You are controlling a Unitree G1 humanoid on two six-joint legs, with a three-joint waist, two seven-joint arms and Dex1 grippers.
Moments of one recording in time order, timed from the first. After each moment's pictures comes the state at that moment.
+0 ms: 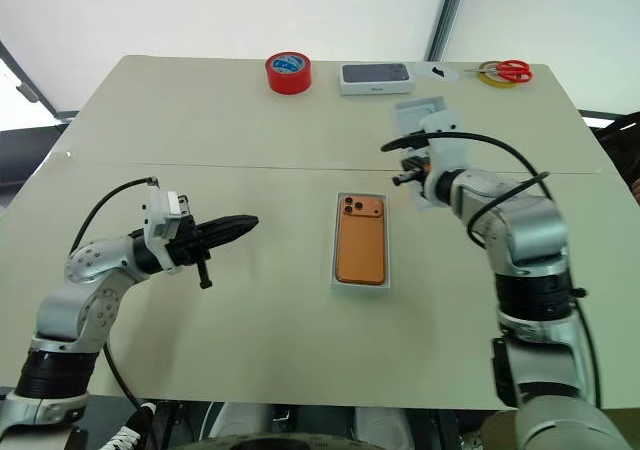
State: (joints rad) left arm -0.21 0.53 0.07 -0.20 -0.51 0.23 -1.01; right arm -0.65 -0.46 -0.09 -0.16 0.41 1.03 0.27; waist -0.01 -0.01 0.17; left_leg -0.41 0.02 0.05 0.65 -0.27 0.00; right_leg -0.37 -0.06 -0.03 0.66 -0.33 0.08
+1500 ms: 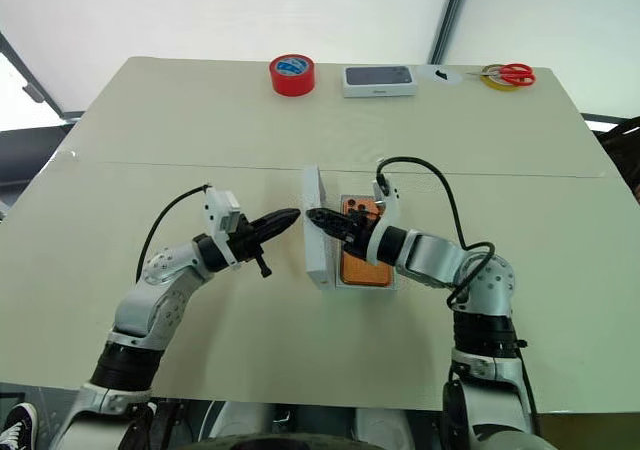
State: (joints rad) left arm -0.26 0.29 -0.09 -0.07 -0.41 0.21 -0.80; right arm -0.40 -0.29 -0.21 -0.04 1.63 1.21 -0.22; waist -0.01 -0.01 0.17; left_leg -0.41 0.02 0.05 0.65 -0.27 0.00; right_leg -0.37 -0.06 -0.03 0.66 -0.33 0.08
